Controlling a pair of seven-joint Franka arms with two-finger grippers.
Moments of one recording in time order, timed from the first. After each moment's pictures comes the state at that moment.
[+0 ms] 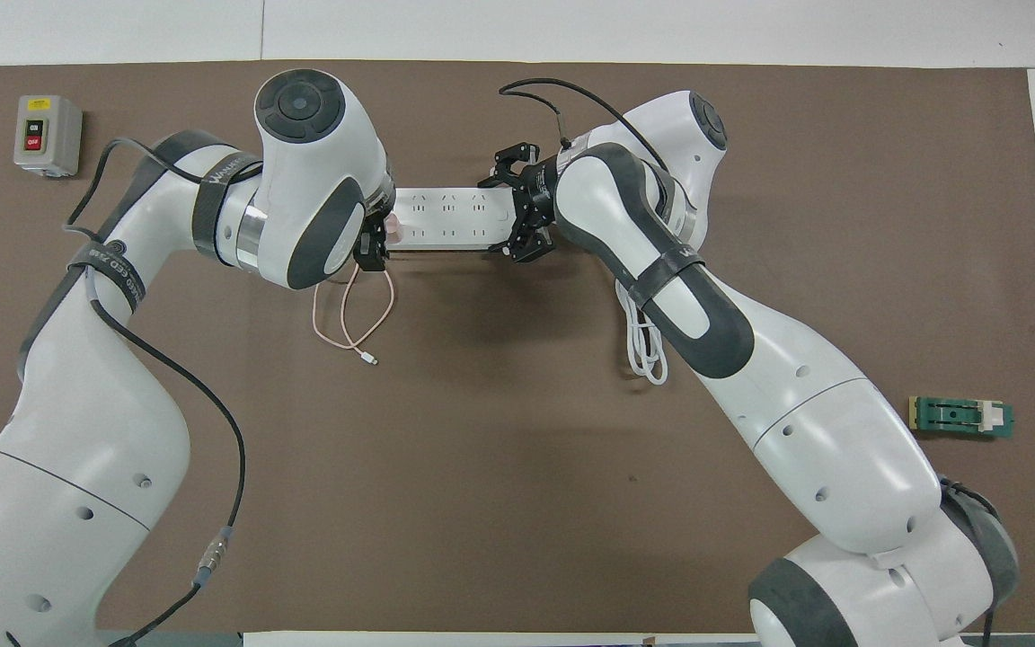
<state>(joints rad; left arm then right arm) -0.28 0.62 -0.18 -1.43 0.15 2.04 -1.98 0.31 0.99 0.12 -1.08 0.79 2.13 1.36</state>
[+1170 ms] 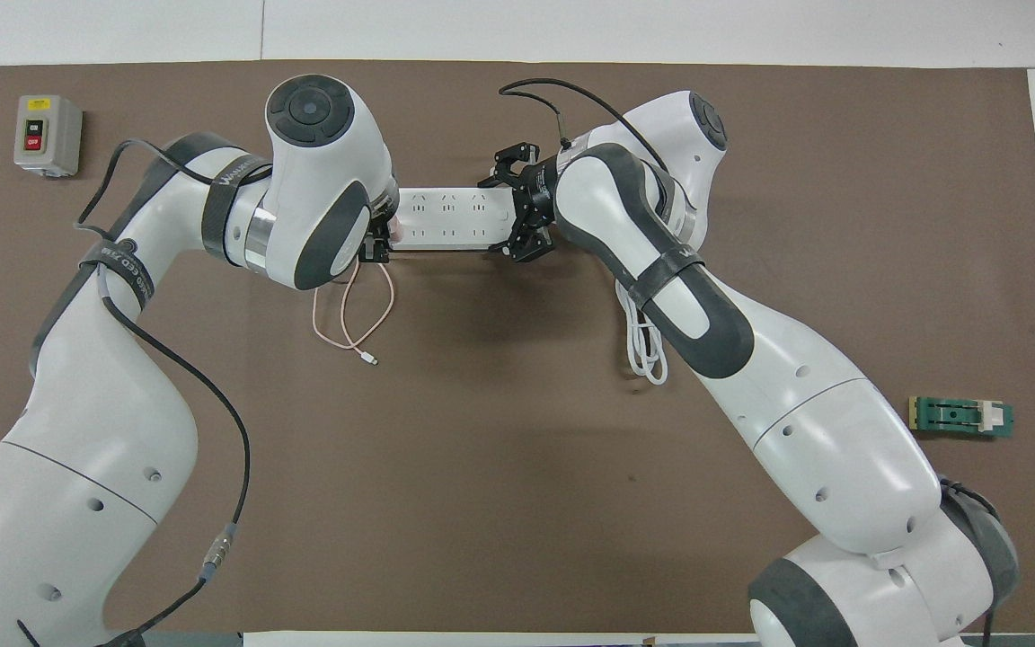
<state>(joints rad) -0.28 0.63 -0.19 -1.42 0.16 2.05 -1.98 0.31 0.99 0.12 -1.08 0.79 2.13 1.36</state>
